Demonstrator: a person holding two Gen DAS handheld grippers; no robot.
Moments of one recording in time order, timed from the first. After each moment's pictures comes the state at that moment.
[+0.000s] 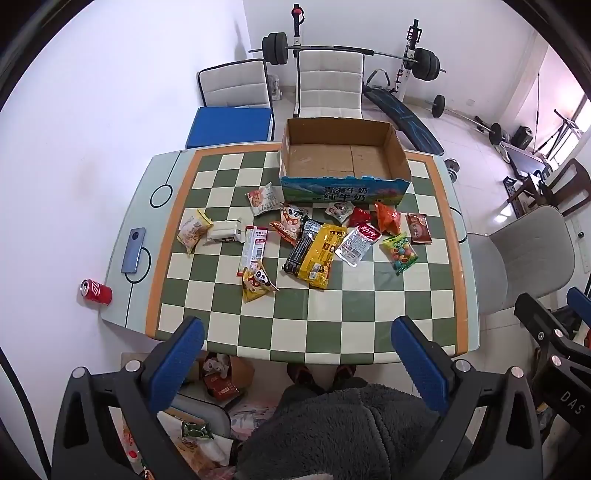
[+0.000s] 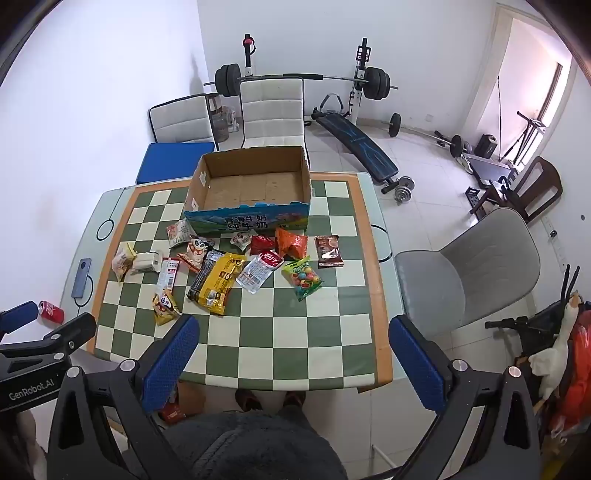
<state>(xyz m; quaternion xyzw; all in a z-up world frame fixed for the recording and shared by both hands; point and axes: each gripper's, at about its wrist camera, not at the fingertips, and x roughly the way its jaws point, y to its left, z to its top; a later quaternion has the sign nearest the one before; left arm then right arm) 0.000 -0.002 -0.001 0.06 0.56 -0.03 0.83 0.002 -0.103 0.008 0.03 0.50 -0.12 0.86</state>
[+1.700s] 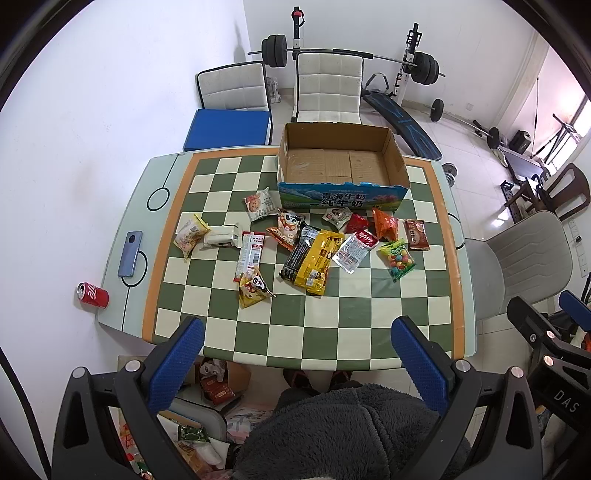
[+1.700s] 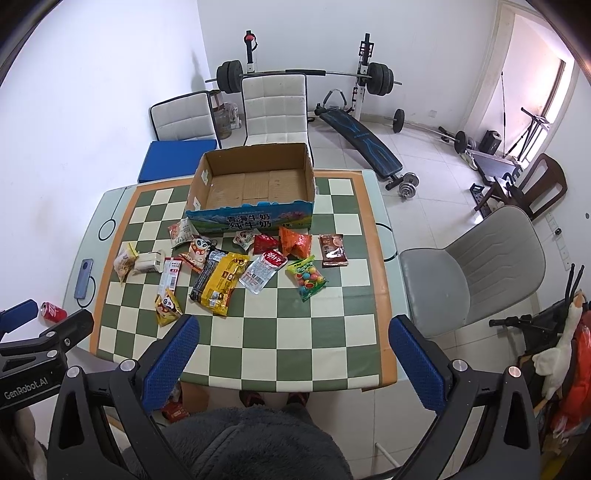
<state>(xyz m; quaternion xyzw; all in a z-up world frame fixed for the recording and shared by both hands) 0.016 -0.007 0.008 0.04 0.55 -0.04 0.83 0.014 -0.104 0.004 0.04 0.50 -0.12 0.86</state>
